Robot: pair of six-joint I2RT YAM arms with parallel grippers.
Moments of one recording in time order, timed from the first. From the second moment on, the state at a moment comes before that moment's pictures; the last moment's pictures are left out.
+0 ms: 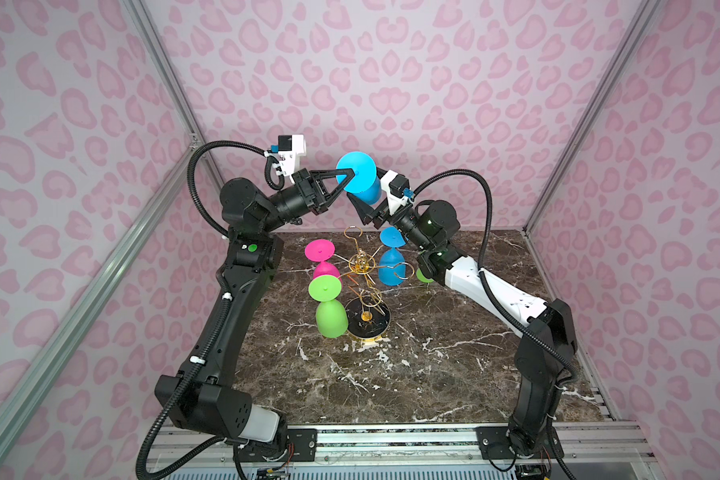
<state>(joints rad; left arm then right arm) -0.20 1.47 1.65 0.32 0.95 -1.32 0.66 1.87 1.71 0.61 -0.28 -0.16</state>
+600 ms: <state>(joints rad) -0.20 1.47 1.65 0.34 0.95 -1.35 0.66 1.80 1.69 0.50 -0.29 -0.15</state>
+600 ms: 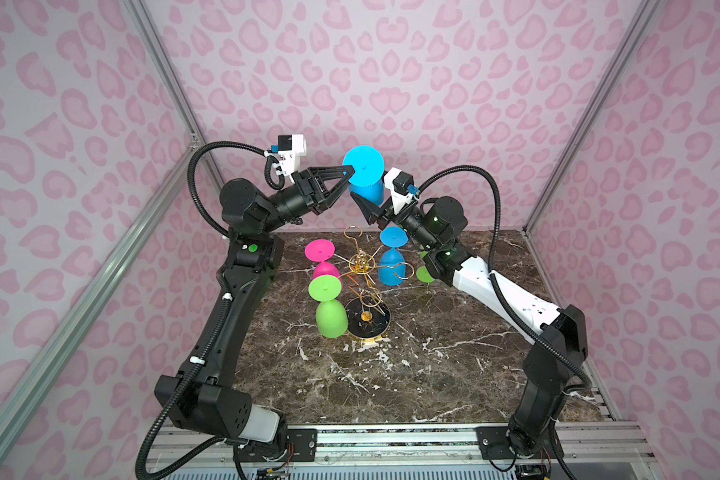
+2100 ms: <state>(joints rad) -0.31 1.31 1.37 0.28 0.72 0.57 0.54 1.65 2.10 -0.91 -0.23 -0.10</state>
